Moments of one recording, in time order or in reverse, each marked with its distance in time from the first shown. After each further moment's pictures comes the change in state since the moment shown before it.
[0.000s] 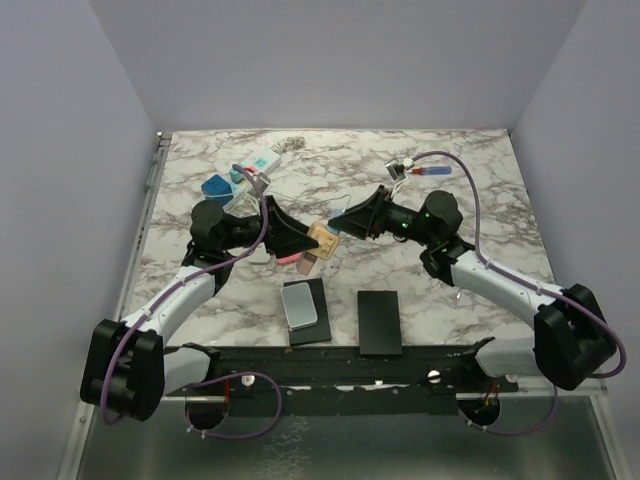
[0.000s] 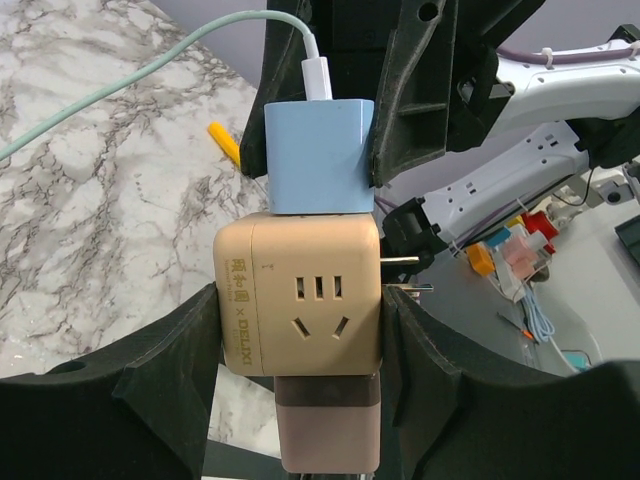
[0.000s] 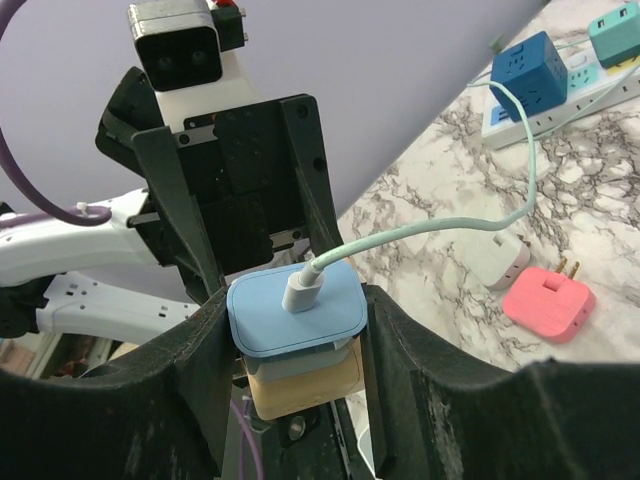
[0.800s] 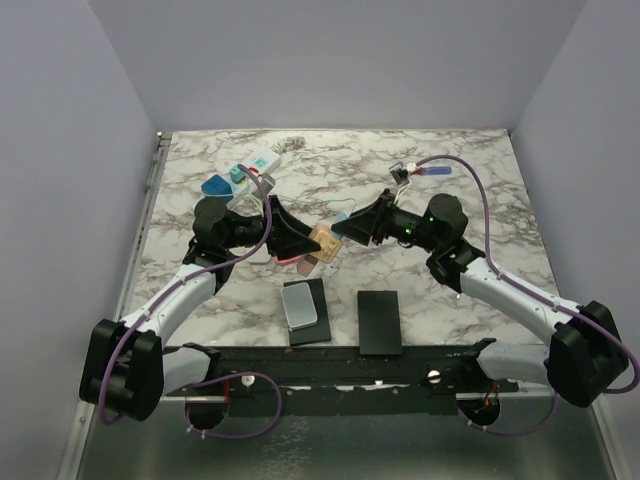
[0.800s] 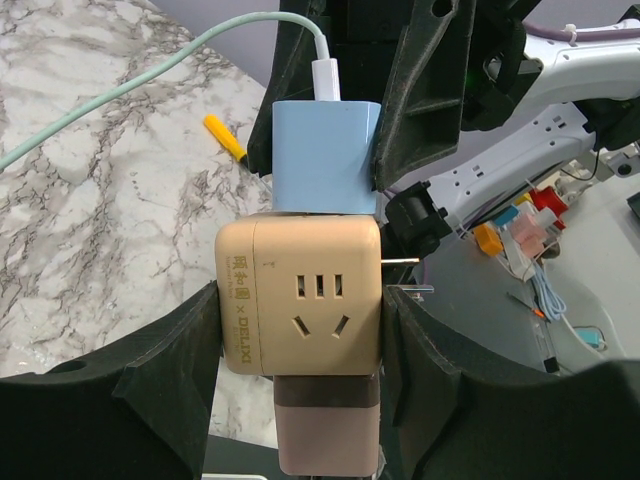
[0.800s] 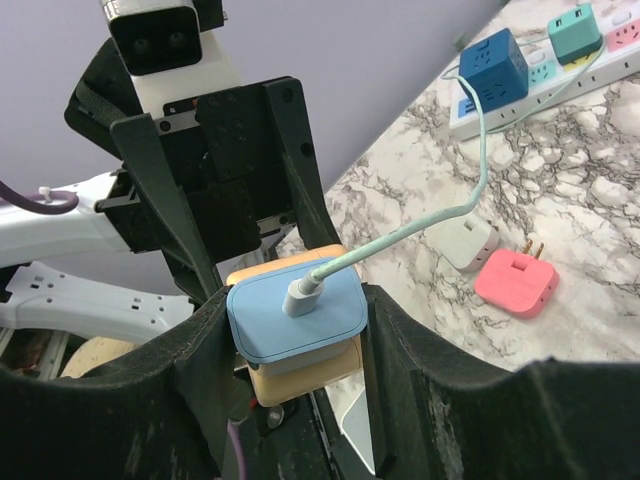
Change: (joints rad) left arm -0.019 0.003 0.026 -0.063 0.020 0.084; right arm 0.020 -0.123 -0.007 -0.188 0.077 -0.123
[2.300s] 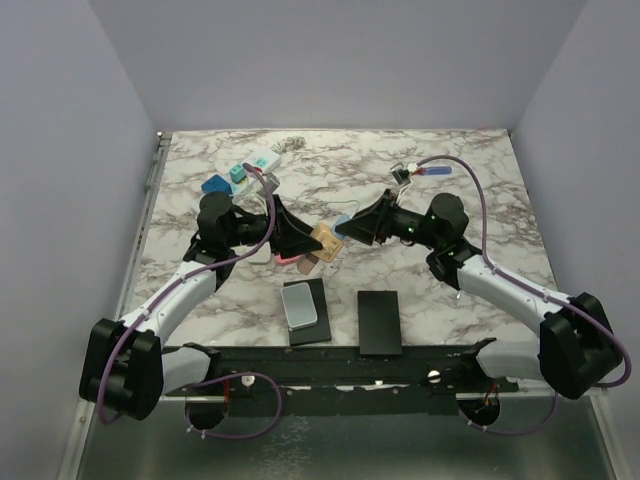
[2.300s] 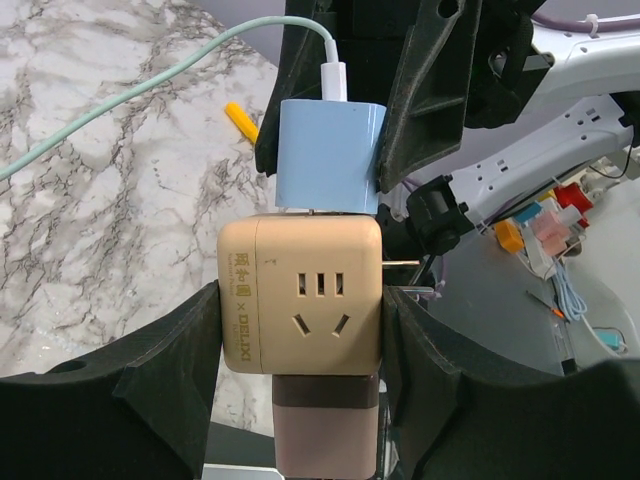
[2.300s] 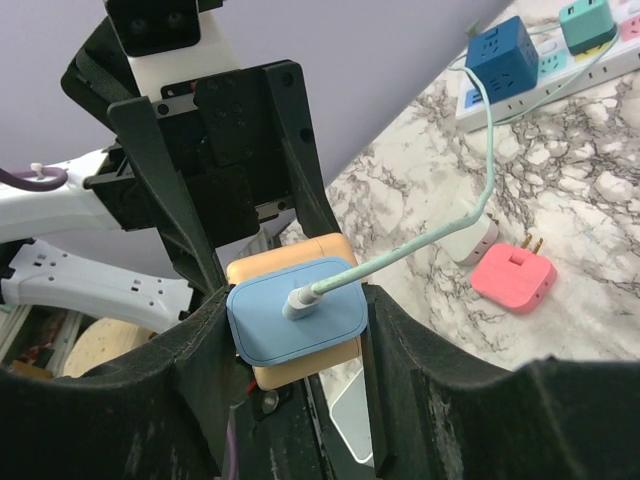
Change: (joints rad) left arm -0.013 0.006 0.032 -0.134 -0.039 0.095; right arm -0.060 0.058 -0.032 0.109 -0.117 0.032
